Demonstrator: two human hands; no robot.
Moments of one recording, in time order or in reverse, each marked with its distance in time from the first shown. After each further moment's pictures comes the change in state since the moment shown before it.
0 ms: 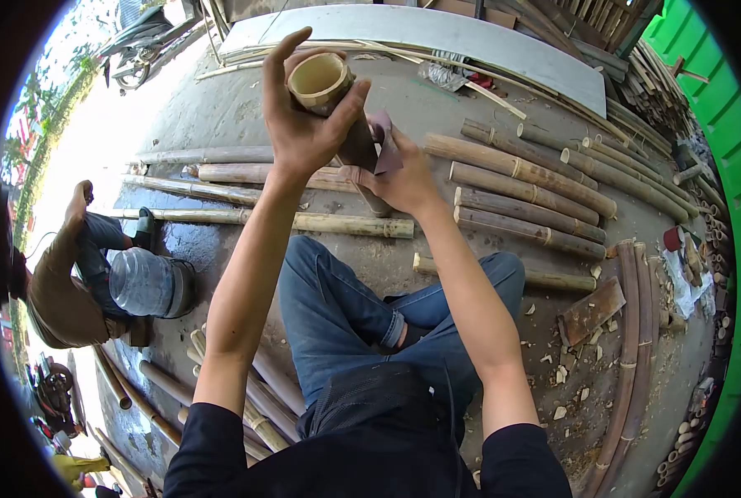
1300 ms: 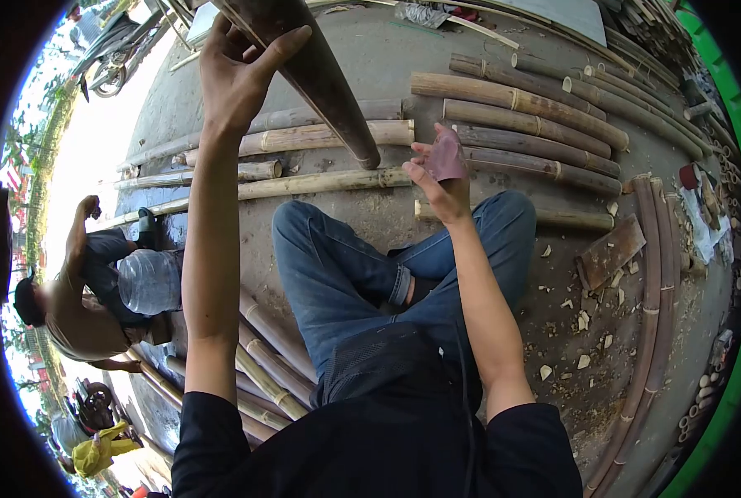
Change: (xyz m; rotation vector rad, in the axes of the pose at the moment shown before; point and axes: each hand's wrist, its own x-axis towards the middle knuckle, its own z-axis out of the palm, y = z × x) left_hand 0.014 0.020 -0.006 -0.091 -0.265 -0.546; right_hand -0.144 0.055 -0.017 0.470 0.386 0.422
